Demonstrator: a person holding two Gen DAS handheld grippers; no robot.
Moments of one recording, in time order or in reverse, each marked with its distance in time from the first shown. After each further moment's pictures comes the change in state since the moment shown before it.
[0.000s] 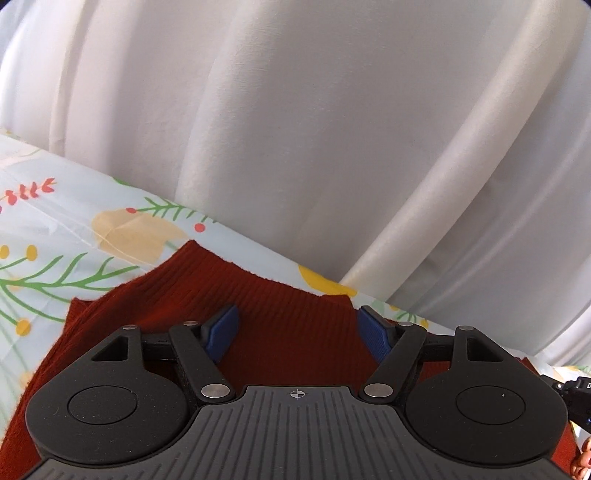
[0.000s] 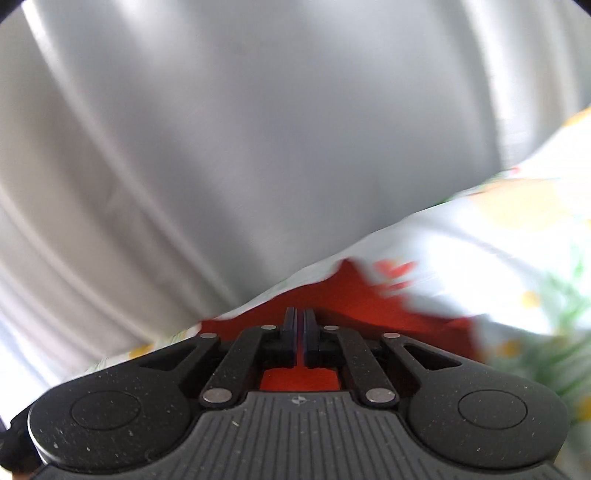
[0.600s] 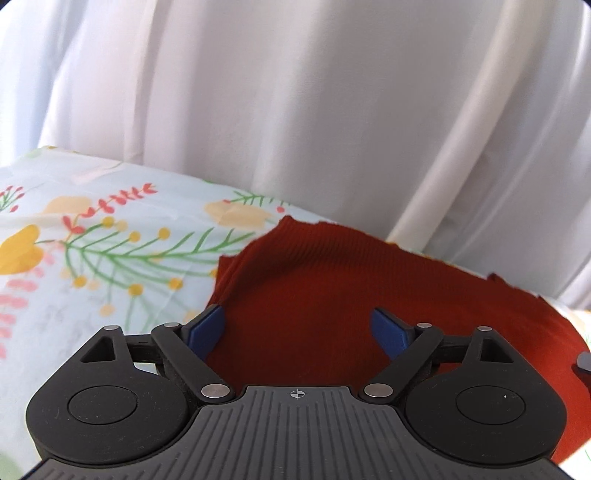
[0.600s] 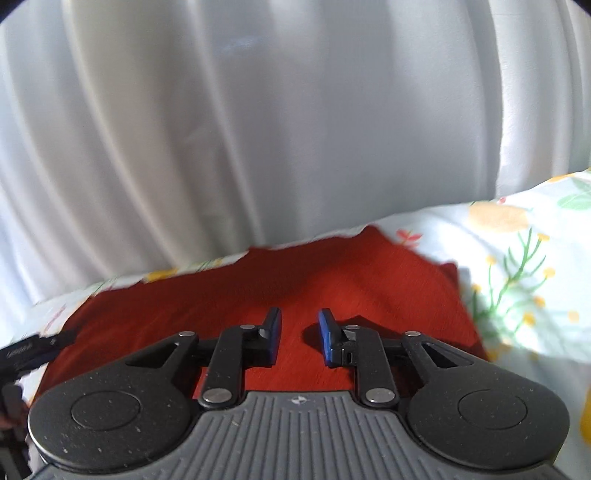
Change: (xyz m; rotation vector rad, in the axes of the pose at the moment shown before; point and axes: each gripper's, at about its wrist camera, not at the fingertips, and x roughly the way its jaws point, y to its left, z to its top) left arm -0.089 0.037 -0.029 0.112 0.029 0.086; right arm -0.099 0.043 -0.057 -0.274 0.026 -0.034
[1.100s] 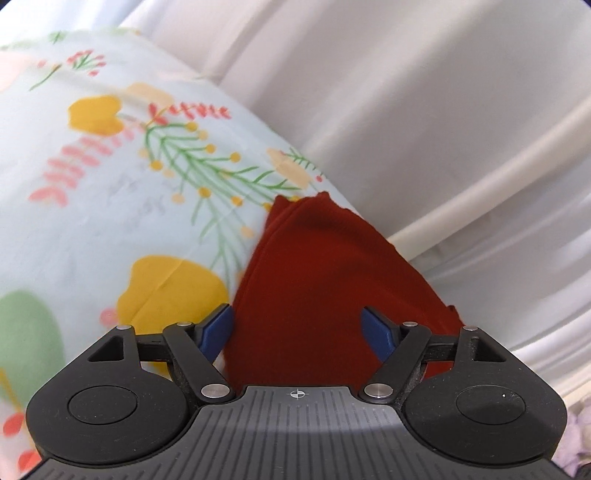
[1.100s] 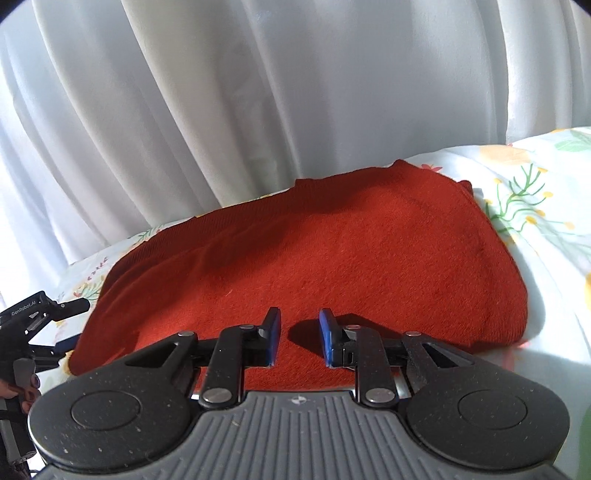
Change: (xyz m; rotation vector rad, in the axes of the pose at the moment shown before) left arm -0.053 0.055 -0.020 -0.442 0.112 -0.116; right arm -0.040 0.022 -0.045 0.026 0.105 0.071
